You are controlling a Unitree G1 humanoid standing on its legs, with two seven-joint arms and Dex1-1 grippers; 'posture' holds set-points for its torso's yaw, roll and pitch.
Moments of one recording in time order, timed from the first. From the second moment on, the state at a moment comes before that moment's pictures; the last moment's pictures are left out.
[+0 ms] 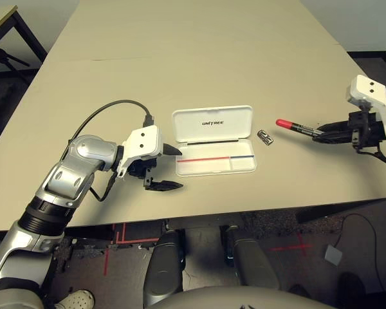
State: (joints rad) left arm -0.42 0.81 -0.21 -0.14 -0.26 0.34 -1.29; right arm -0.65 -1.02 0.07 0.36 0.16 0.34 1.55
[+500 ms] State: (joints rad) left arm -0.40 0.84 -0.15 -0.11 -0.28 0.31 -1.30; right arm -0.75 -0.86 0.20 0.30 0.09 0.13 1.56
